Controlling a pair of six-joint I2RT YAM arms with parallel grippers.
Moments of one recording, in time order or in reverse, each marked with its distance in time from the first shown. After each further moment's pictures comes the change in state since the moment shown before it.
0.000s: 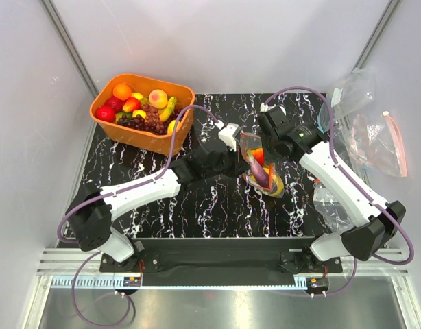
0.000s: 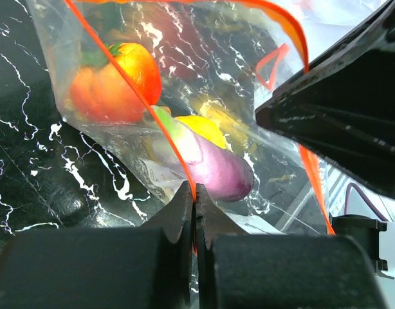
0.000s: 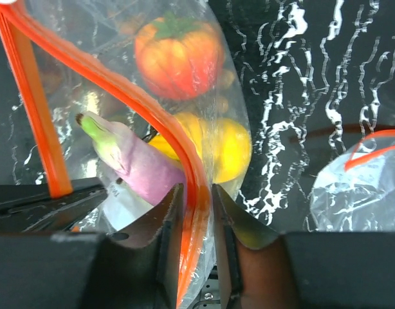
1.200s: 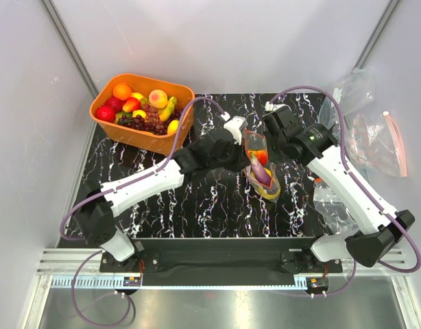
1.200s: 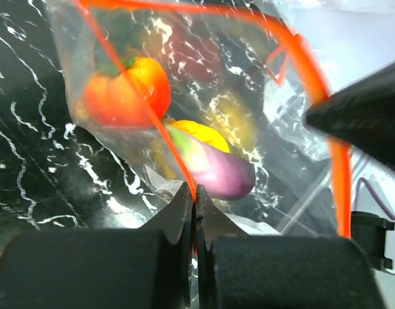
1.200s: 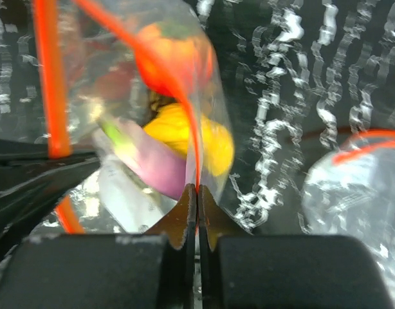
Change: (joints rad) left arm 0.010 0.049 0.179 -0.212 -0.001 0.053; right arm 0.001 -0.052 0.041 -0.066 0.023 -0.021
